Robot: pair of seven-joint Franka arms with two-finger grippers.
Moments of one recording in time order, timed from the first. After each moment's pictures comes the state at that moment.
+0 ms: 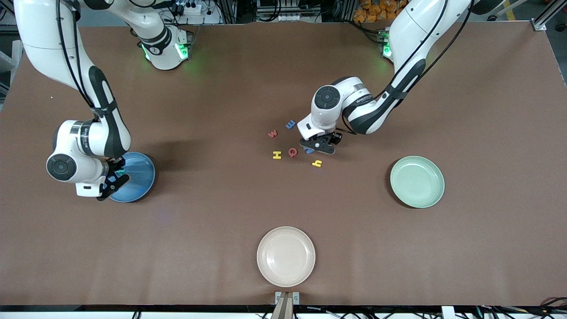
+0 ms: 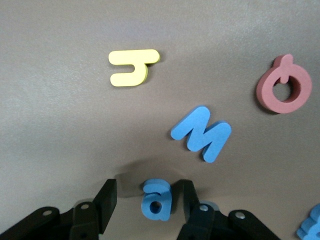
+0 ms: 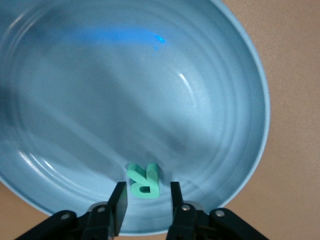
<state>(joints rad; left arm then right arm) -0.21 0.60 -0.55 -2.05 0.48 2.44 -0.74 0.16 0.56 -0.31 -1.95 -0.09 2.24 -0.80</state>
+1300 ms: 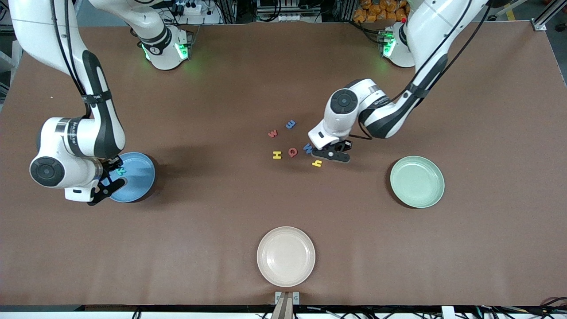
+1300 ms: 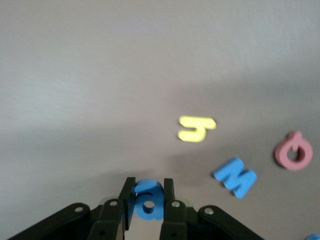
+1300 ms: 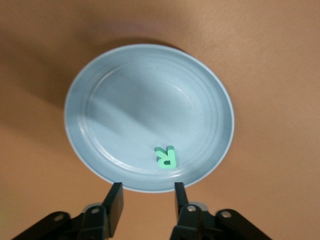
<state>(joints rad) 0.00 0.52 -0.66 -2.01 0.47 2.39 -0.74 0.22 0.48 -0.29 -1.77 -0.09 1.93 -0.65</state>
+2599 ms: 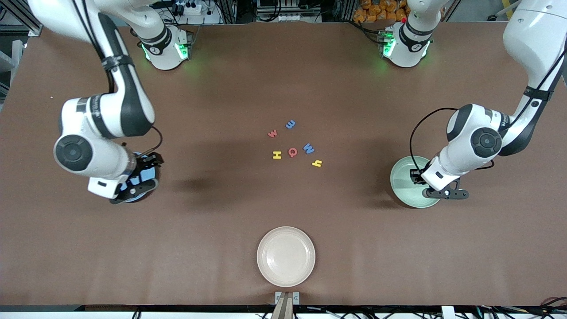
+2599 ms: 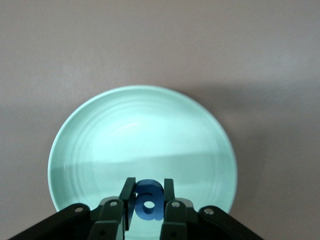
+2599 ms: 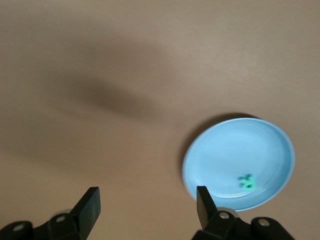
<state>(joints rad) 0.58 0.54 -0.71 -2.00 0.48 2.35 -0.34 0.32 0.37 -0.12 -1.67 0.00 1.83 -0.18</state>
